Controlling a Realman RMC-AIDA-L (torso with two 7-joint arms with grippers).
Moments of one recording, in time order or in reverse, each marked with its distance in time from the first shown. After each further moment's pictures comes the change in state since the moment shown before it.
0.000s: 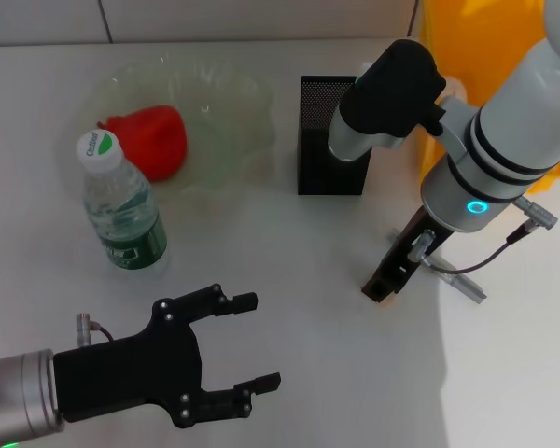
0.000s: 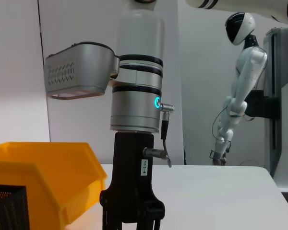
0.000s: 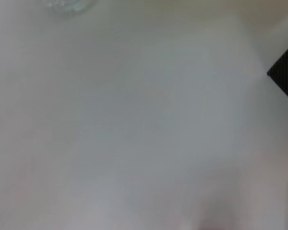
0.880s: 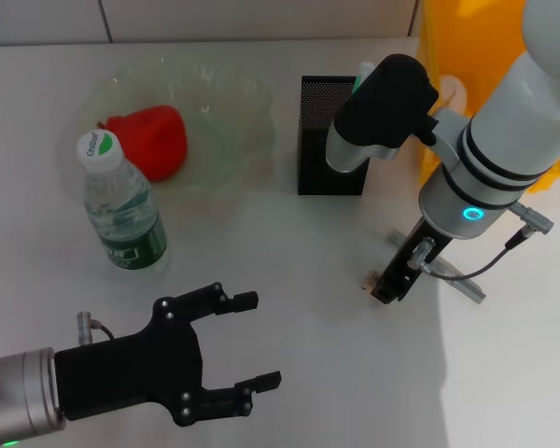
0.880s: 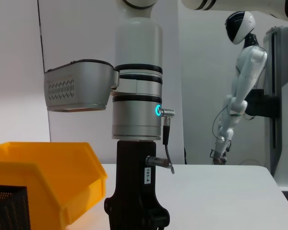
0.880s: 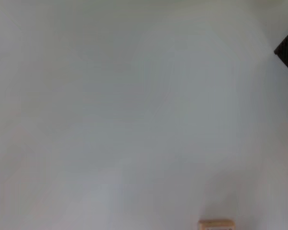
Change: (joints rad) left arm -0.004 0.000 0.000 -0.001 0.000 -0.003 0.002; right arm 0.032 0.000 -0.024 0.070 0.000 0.014 0.005
